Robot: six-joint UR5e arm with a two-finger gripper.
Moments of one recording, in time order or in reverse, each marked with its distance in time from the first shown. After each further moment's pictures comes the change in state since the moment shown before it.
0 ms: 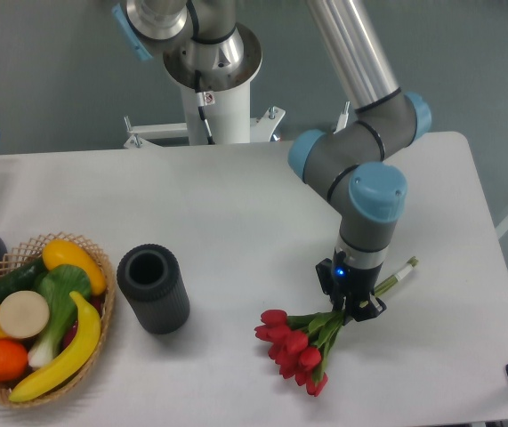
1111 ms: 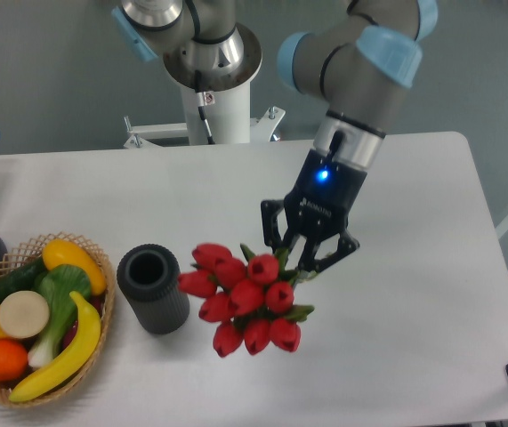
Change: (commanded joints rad) arm 0.063 0.250 -0.008 0.000 -0.736 -0.460
